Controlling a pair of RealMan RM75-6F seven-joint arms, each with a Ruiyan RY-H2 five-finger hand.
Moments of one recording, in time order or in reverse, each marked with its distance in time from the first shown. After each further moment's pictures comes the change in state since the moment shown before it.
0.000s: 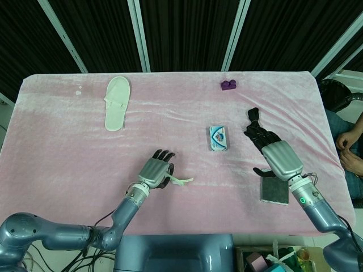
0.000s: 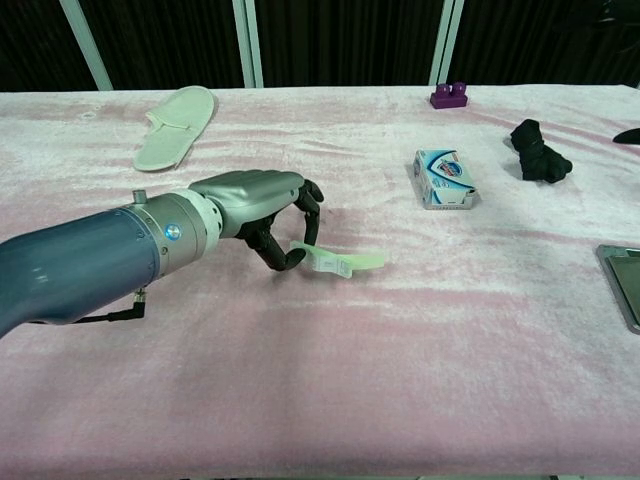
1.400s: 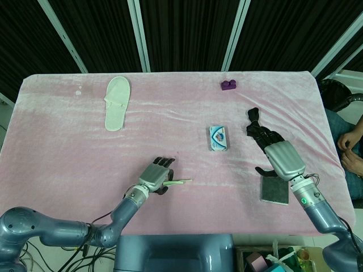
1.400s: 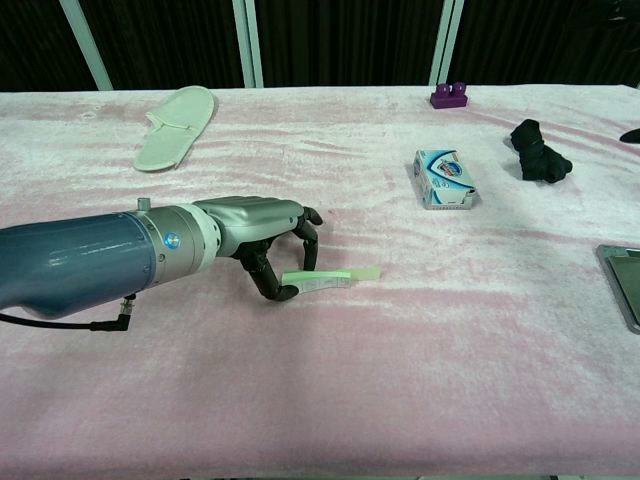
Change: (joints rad) left arm -0.060 0.049 0.032 -0.041 -0.158 -0.112 0.038; right arm -0.018 -0.014 -0.003 0.009 0.018 0.031 -0.021
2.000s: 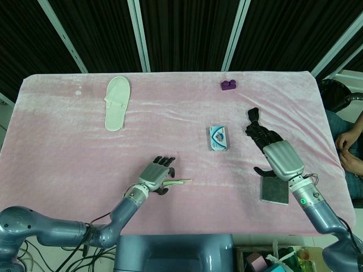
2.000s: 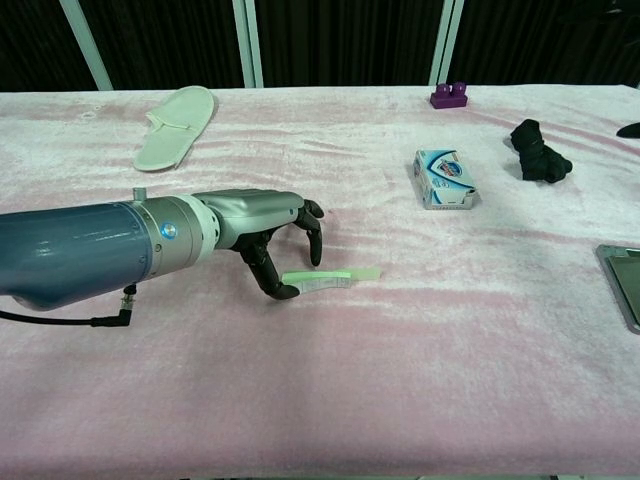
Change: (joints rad) left arm -0.001 0.024 -0.016 -0.040 -0.013 0.002 0.000; right arm 0.006 0.015 0.004 -0.029 0.005 -0.002 -0.015
